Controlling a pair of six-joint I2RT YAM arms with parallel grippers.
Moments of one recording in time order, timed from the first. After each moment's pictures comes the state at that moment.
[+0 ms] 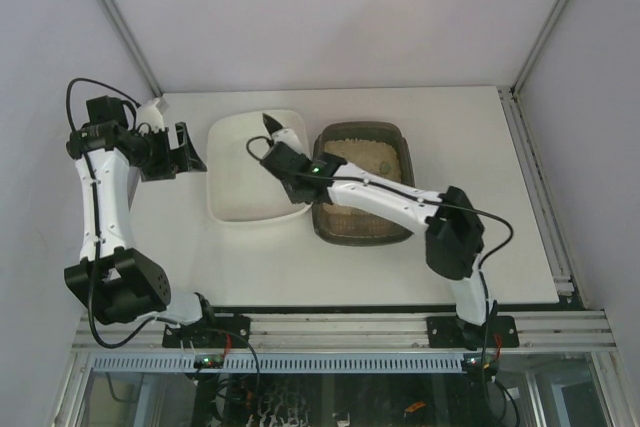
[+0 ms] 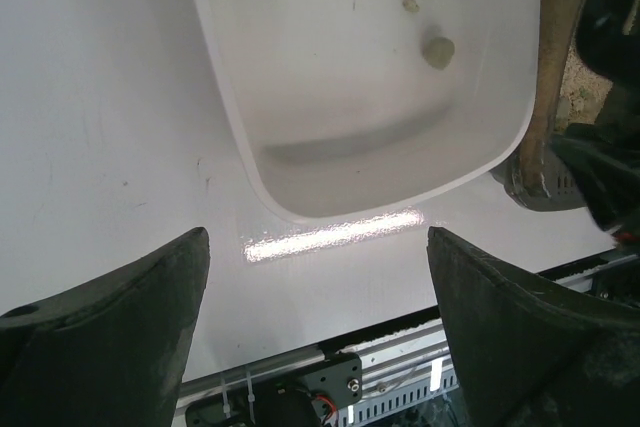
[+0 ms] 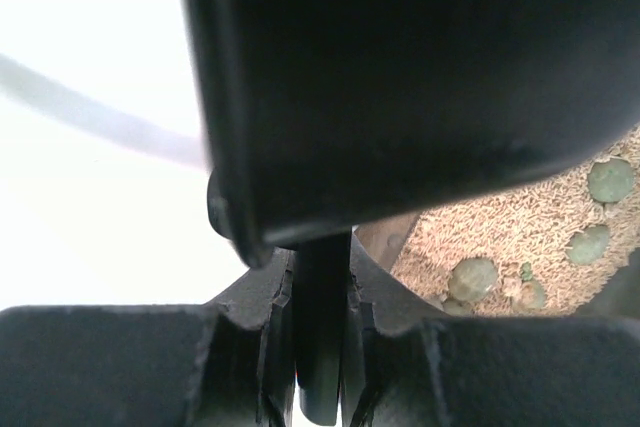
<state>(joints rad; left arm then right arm) 0.32 1.42 1.52 -1.17 0.49 0.12 1.01 2.08 1.87 -0.82 0.48 0.37</state>
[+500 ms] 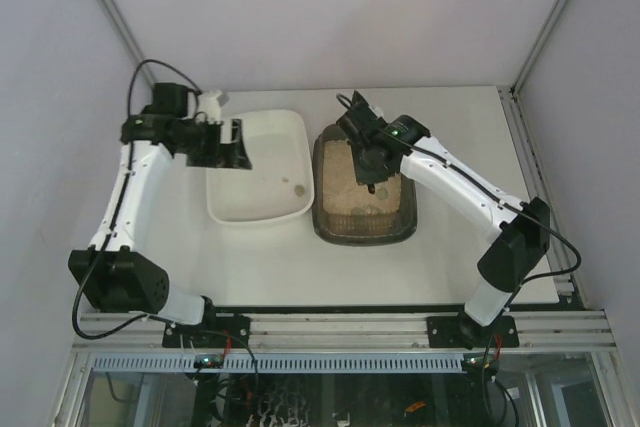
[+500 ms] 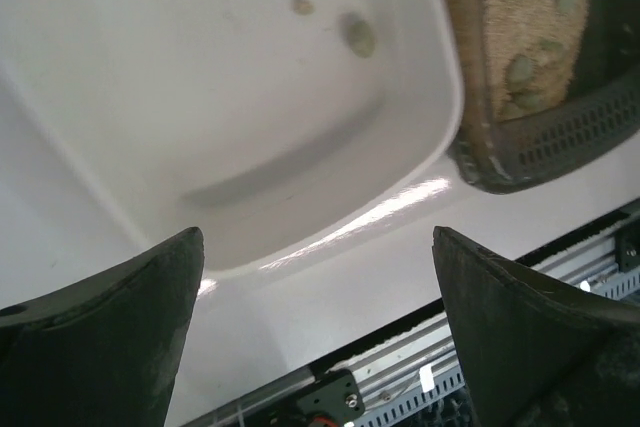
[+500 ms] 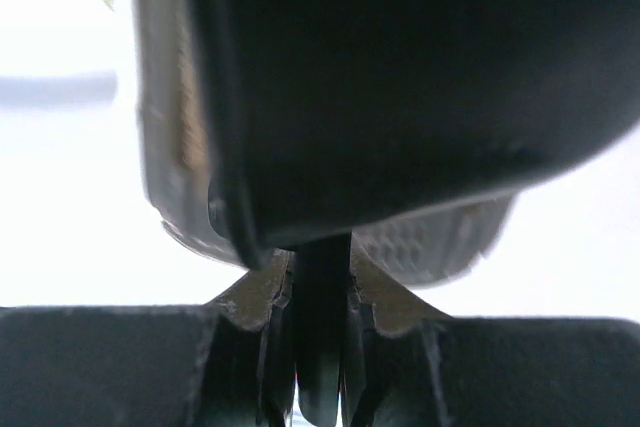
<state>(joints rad) 0.04 1.45 1.54 -1.13 0.41 0.07 0.74 1.68 1.71 -1.06 0.26 0.52</state>
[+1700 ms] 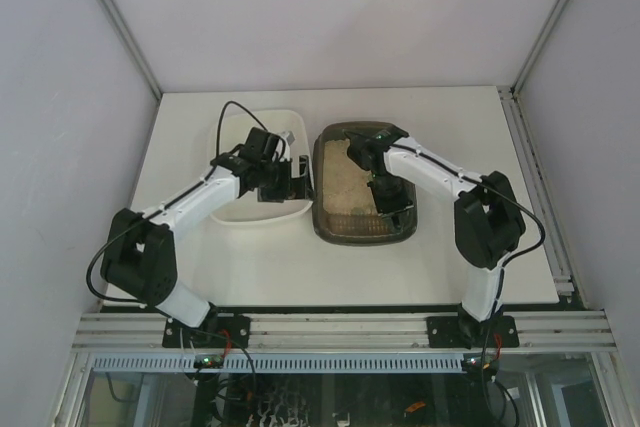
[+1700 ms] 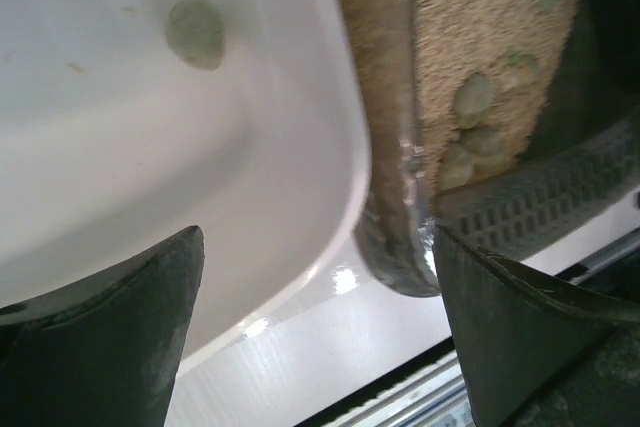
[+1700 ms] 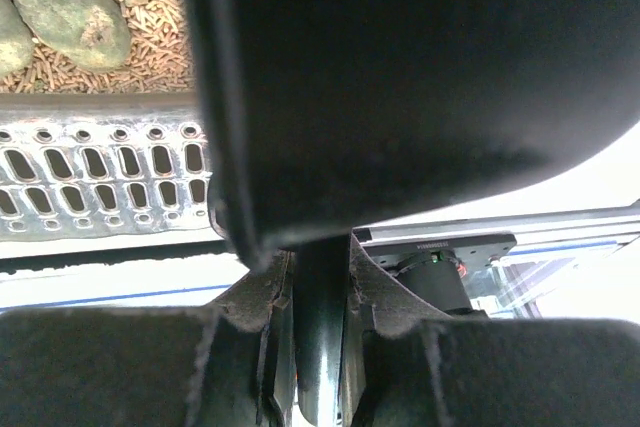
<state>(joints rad) -0.47 1.54 1.13 -0.53 0.24 -0.46 0.64 1.86 1.54 -1.41 0.14 0.49</state>
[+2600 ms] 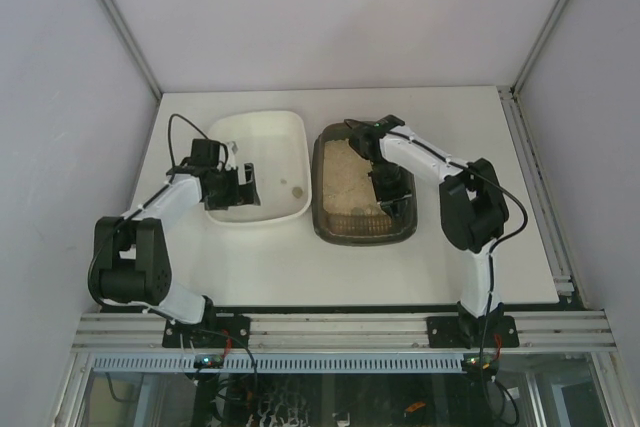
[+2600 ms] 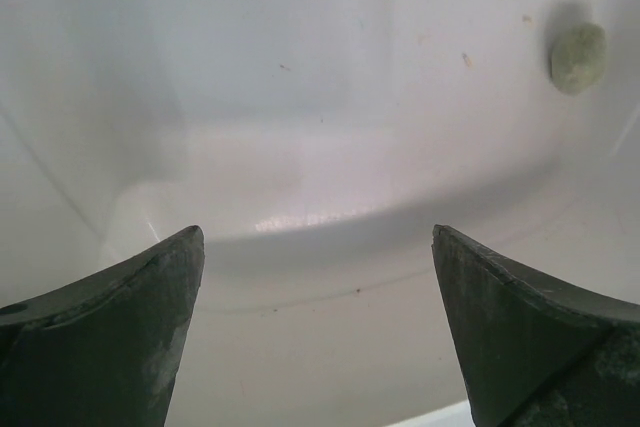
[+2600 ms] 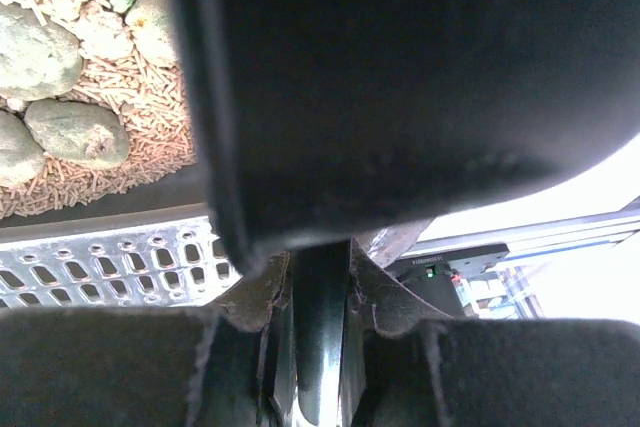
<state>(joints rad) -0.09 1.51 0.92 -0.49 0.19 -0.19 0.57 2.01 1.66 -1.43 0.16 0.47</state>
